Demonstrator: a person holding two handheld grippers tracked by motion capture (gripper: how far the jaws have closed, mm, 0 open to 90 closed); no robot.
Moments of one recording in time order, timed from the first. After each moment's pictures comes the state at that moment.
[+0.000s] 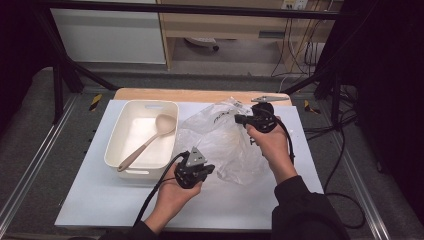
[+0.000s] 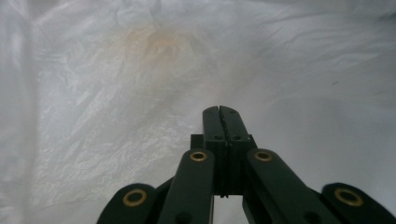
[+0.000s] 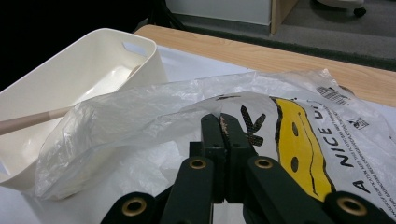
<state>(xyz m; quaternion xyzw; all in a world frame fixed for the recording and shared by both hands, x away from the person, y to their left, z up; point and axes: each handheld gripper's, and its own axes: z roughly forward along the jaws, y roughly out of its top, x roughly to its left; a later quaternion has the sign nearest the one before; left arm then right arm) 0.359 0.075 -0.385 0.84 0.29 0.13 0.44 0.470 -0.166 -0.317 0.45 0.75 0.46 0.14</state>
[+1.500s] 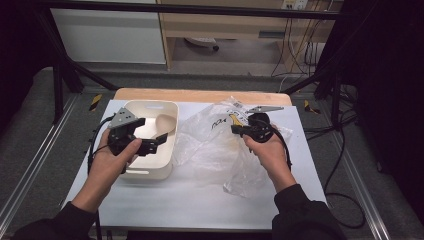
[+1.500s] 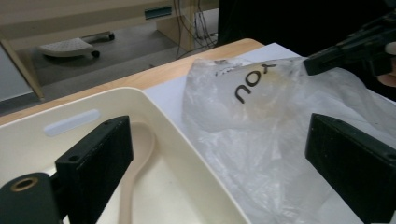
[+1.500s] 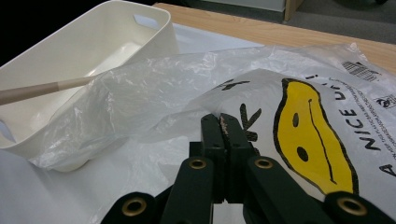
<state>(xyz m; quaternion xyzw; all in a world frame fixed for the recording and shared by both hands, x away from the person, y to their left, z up) 0.395 0.218 -0.295 0.76 0.38 0.21 0.49 0.456 -0.161 -0.338 0.44 0.77 0.45 0.12</state>
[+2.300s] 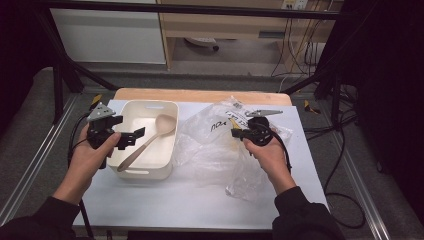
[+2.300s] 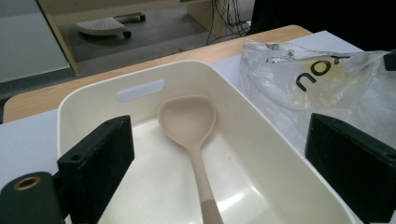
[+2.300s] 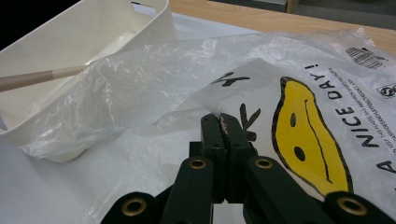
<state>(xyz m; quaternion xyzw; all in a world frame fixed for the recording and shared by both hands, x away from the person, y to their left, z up) 0.413 0.271 -0.311 0.75 0.43 0.23 0.45 0.455 -0.162 -0.351 0.43 0.77 0.45 0.12</state>
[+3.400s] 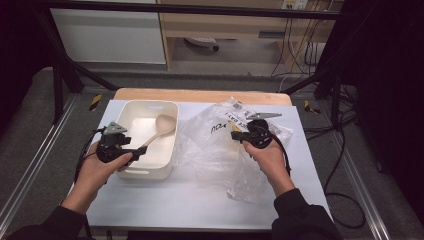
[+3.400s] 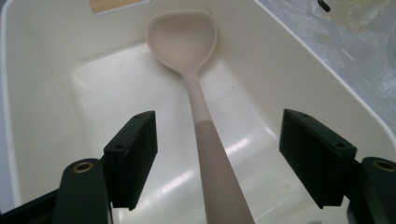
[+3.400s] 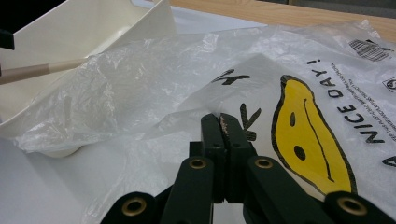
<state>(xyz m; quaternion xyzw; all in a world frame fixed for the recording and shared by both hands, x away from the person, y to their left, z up) 0.407 0.261 -0.361 0.79 0.45 0.18 0.36 0.454 -0.162 -0.360 0.44 0.77 0.44 0.11</state>
